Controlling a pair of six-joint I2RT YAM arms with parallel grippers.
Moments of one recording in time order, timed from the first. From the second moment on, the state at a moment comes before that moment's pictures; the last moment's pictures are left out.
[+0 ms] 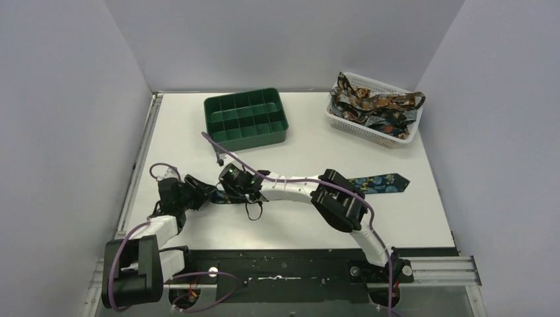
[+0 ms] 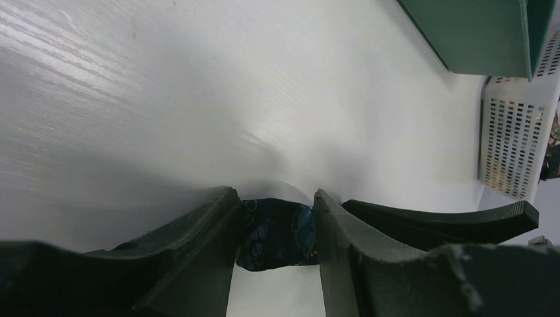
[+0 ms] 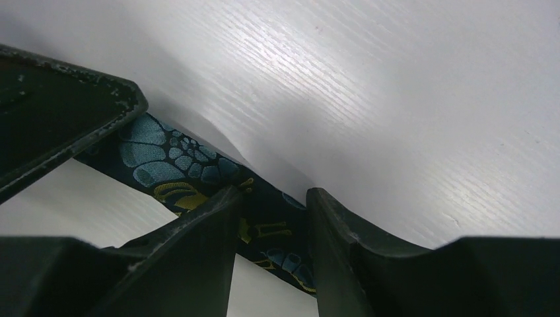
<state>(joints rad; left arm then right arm) 0.11 1.13 0.19 0.29 0.31 -0.85 1.10 2.20 1.61 -0.30 0.25 0.40</state>
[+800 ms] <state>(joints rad) 0.11 1.02 0.21 0.11 0.29 -0.84 1.10 2.20 1.60 -0.28 0.31 0.41</state>
